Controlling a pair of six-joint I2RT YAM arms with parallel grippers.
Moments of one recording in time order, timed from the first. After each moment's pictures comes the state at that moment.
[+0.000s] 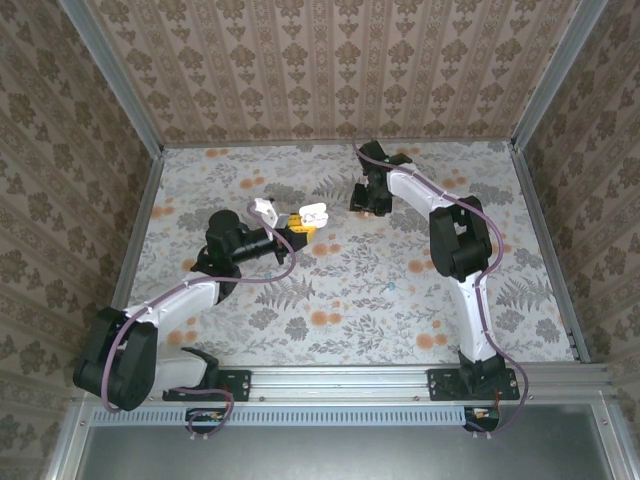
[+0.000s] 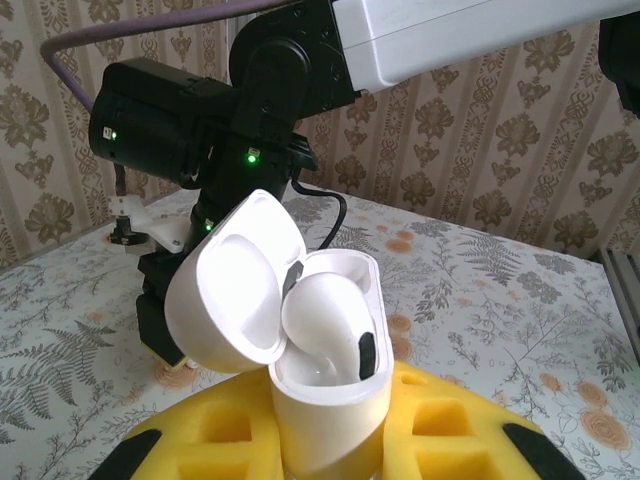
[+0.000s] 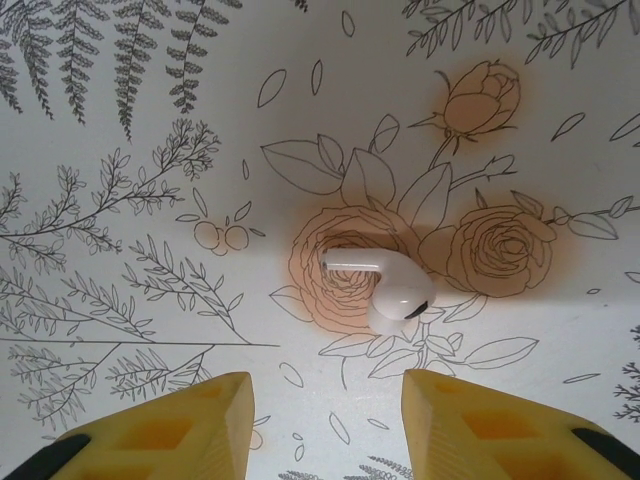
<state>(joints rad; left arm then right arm) -0.46 1.25 0.57 0.61 0.78 -0.04 0.36 2.27 1.91 -0.89 -0.09 0.52</state>
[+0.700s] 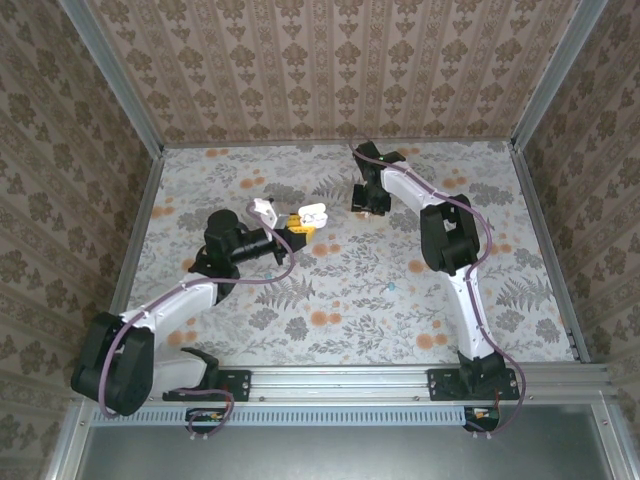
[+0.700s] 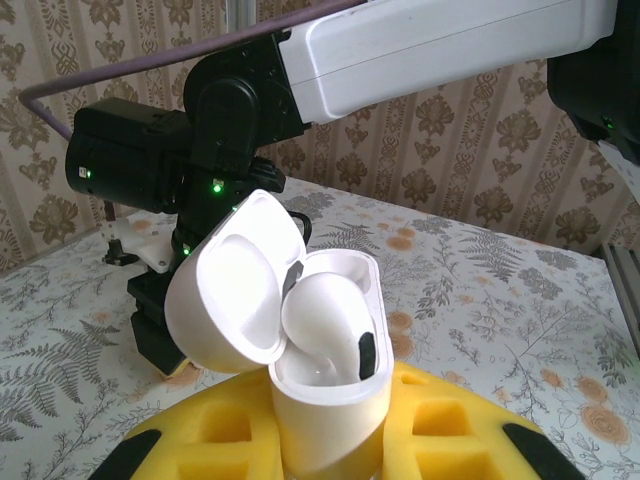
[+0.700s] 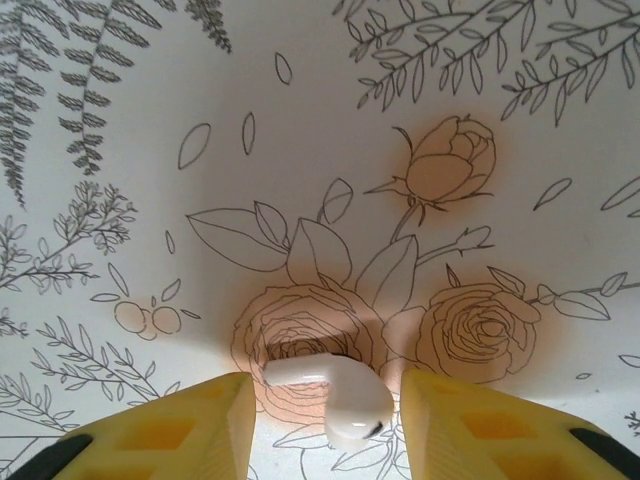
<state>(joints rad) -0.46 1.22 0.58 0.56 0.78 -0.02 0.35 2.41 2.07 -0.98 -0.03 0.52</state>
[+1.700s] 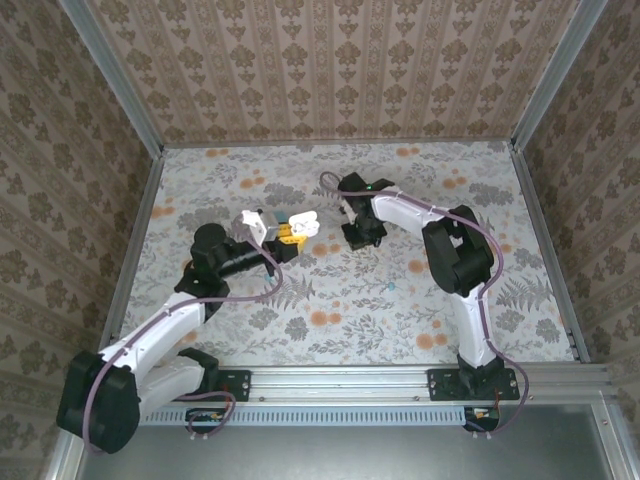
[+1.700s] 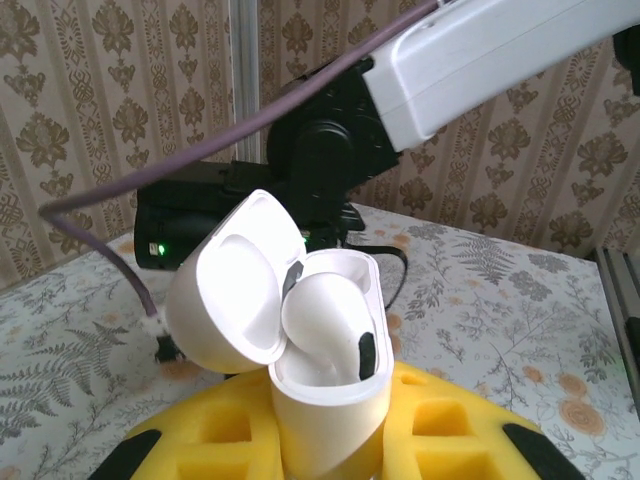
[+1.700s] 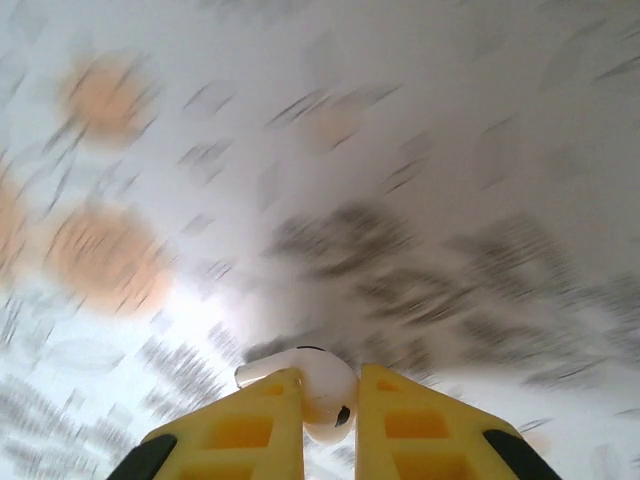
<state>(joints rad) -0.47 1.00 0.49 0.46 0.74 -0.02 0.53 2.13 1.61 -0.91 -0.04 0.14</state>
